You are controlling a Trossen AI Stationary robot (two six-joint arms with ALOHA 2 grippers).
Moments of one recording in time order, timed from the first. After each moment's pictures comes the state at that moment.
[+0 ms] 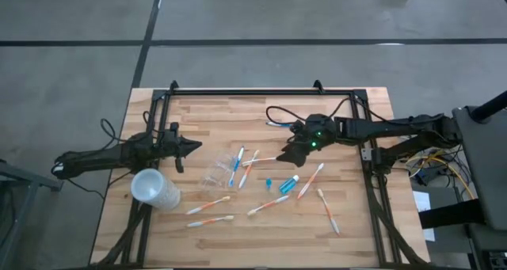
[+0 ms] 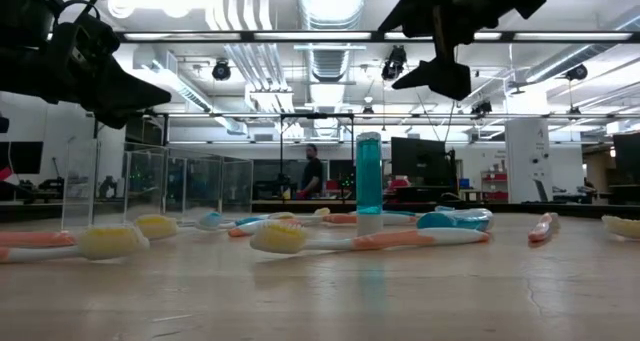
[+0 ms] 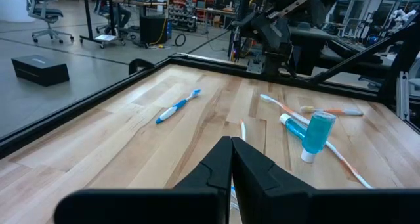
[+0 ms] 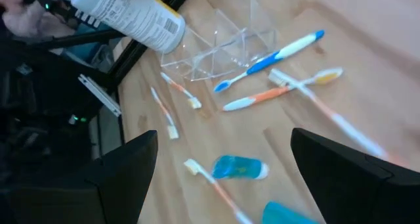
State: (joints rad) left arm 0.14 0.13 0.04 -0.06 -0.10 -0.13; right arm -0.08 1.26 0.86 -0.18 -0.22 0.83
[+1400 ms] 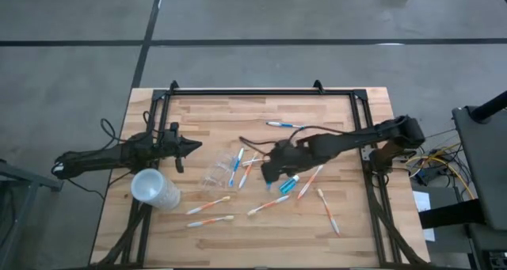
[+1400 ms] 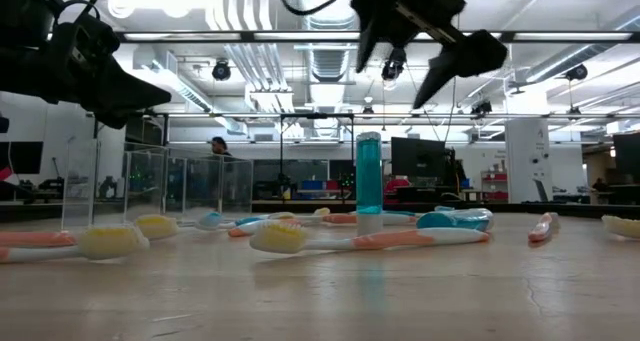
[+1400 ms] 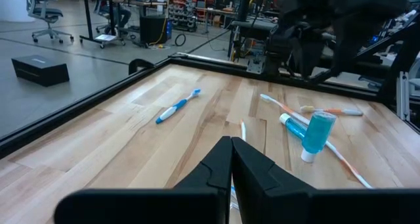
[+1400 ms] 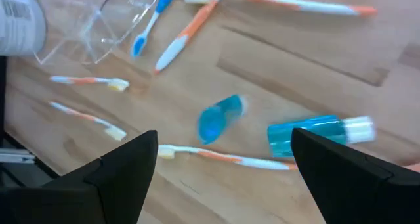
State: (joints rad) left arm 0.14 0.13 0.04 -0.06 -0.10 -0.13; right arm 0.16 1.69 1.40 -0.81 0.05 1.39
